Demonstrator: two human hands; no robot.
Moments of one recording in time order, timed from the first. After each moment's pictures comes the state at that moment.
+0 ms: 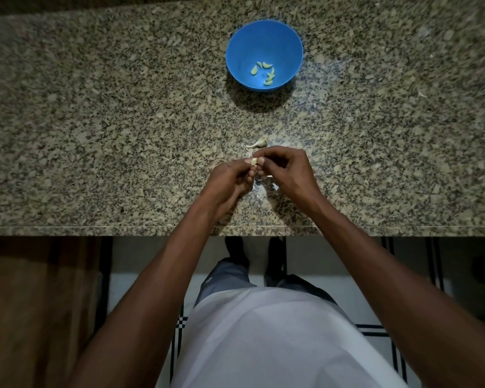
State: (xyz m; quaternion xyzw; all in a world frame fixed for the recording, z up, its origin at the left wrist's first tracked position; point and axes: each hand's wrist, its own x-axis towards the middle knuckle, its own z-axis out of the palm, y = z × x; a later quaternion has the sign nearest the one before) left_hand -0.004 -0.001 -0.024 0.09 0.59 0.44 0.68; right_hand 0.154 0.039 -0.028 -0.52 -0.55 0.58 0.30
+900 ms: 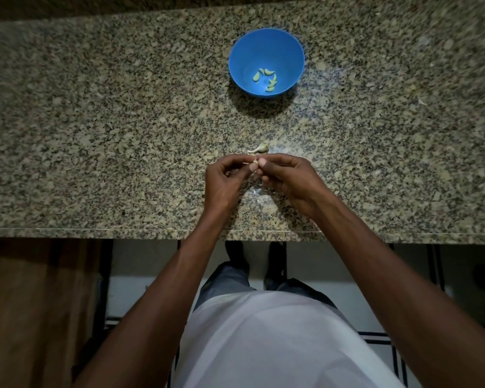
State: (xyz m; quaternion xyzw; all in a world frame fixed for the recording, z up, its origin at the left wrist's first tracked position) left_hand 0.001 -0.009 -0.028 0.33 0.68 0.48 0.44; right_hand 0.158 0.045 -0.019 -0.48 -0.30 0.77 0.28
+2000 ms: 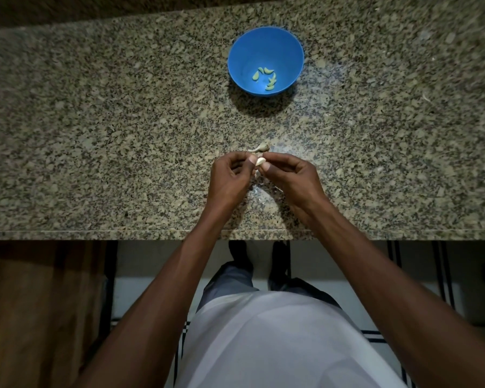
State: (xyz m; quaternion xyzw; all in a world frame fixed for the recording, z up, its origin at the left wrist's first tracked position) left_hand 0.003 -0.002 -0.019 0.36 0.70 0.41 0.45; right_hand 0.157 0.029 -0.036 -0.48 -0.30 0.73 0.37
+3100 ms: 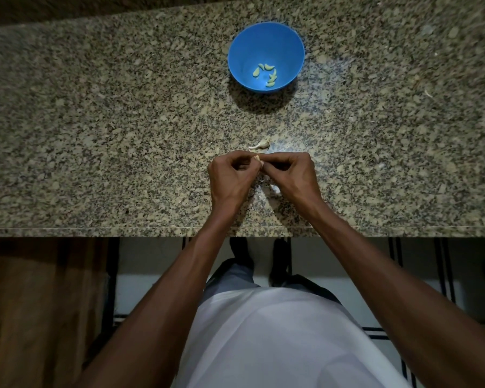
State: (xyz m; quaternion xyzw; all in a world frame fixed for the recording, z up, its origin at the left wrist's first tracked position) left_hand 0.015 -0.004 -0.015 0.40 0.76 0.40 0.32; right_hand 0.153 0.032 -0.037 -0.54 -0.52 0.58 0.33
